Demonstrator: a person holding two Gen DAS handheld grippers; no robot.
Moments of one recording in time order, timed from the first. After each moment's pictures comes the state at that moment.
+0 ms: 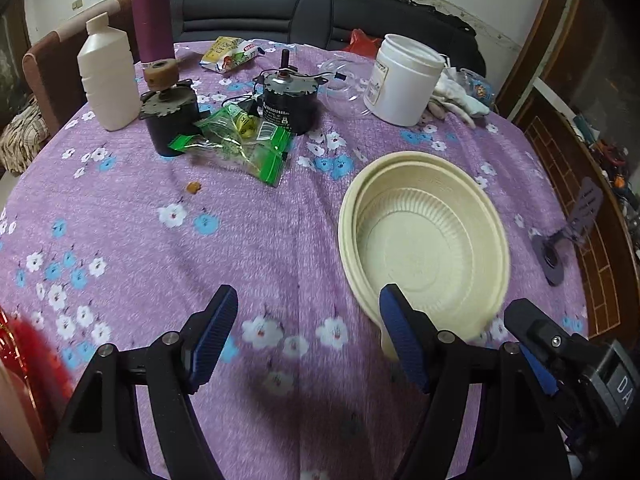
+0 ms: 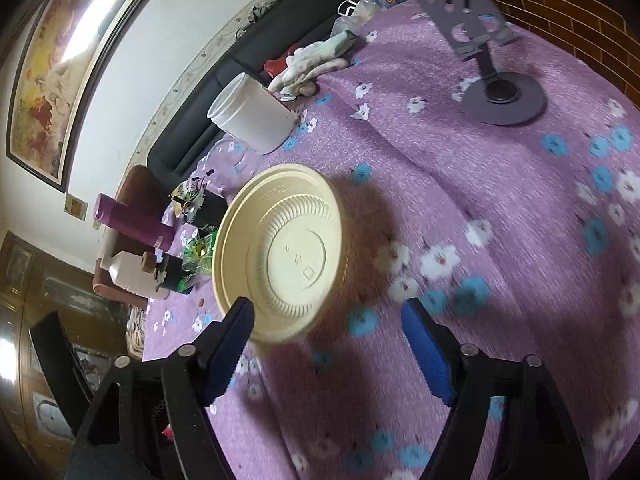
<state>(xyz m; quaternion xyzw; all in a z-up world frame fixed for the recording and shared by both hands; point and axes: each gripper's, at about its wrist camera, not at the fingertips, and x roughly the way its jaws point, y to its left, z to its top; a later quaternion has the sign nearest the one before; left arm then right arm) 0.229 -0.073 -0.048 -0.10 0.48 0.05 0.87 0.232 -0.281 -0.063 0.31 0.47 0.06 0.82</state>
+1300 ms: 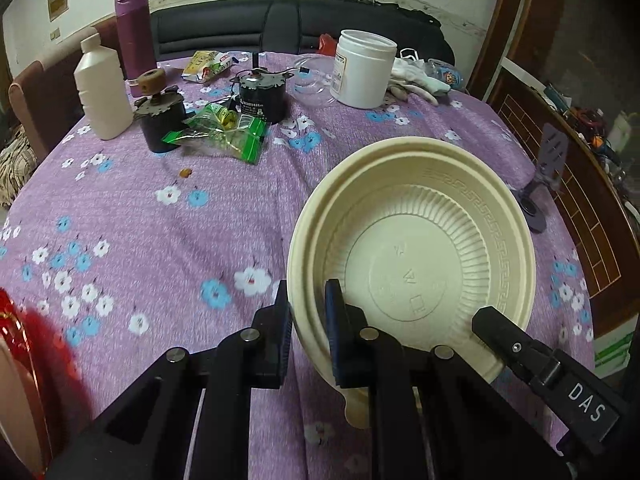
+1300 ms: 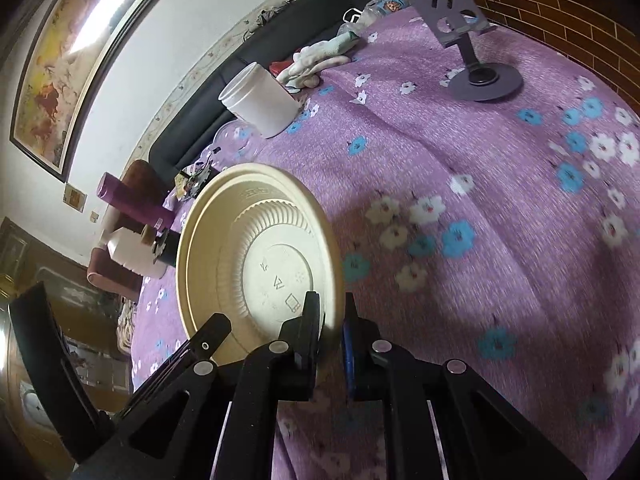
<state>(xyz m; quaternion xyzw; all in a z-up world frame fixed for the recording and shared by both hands) 0.176 -0.088 -0.045 -0.06 0.46 0.00 0.89 0.165 -0.266 -0.062 0.29 0.45 0.06 0.84</state>
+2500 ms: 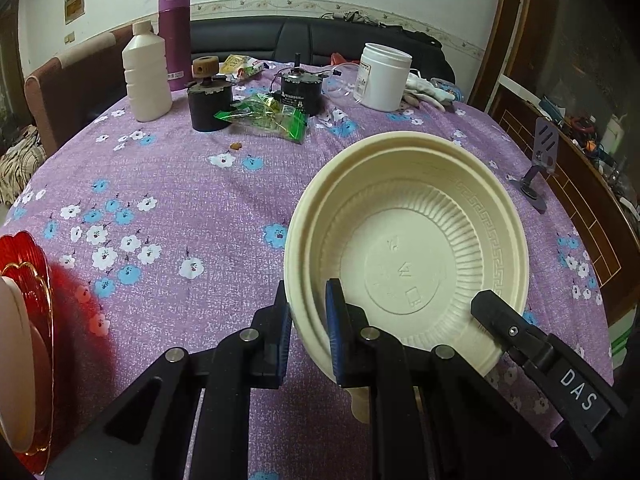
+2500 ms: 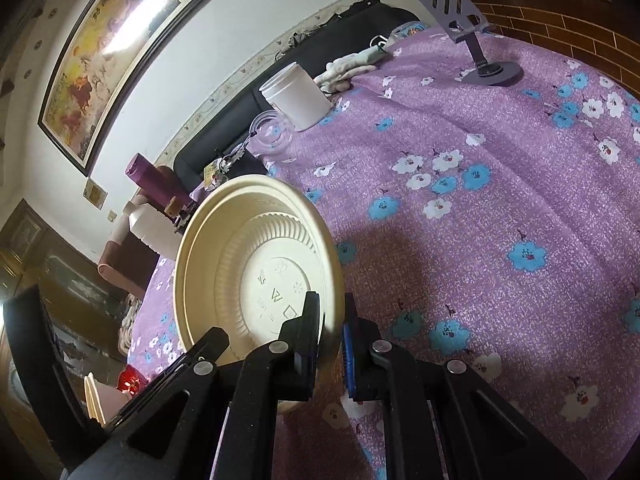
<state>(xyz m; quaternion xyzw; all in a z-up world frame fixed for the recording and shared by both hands) 0.120 -0.051 -0.063 -0.07 0.41 0.01 0.91 0.111 -0.227 -0.084 0.28 0.38 0.08 0.88</state>
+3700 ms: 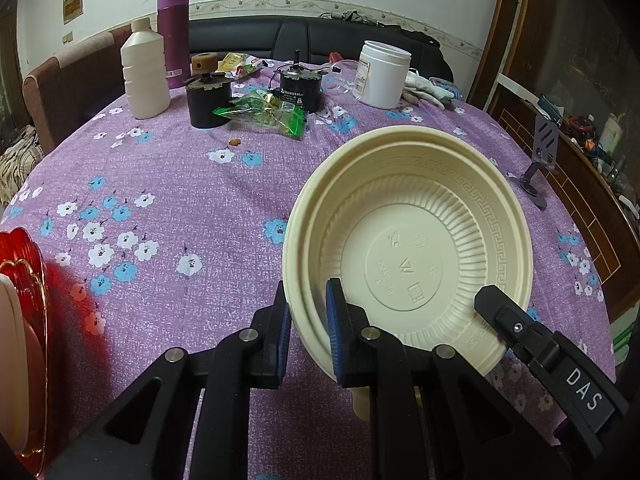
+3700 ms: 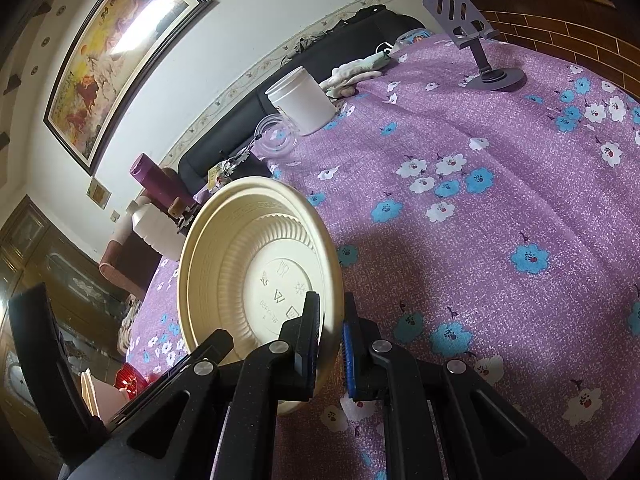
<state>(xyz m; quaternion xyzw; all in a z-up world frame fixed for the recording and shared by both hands) 0.120 -0.049 -0.068 -0.07 0.41 0.01 0.91 0.107 -0.225 -0.085 0.27 0.37 0.09 0.88</state>
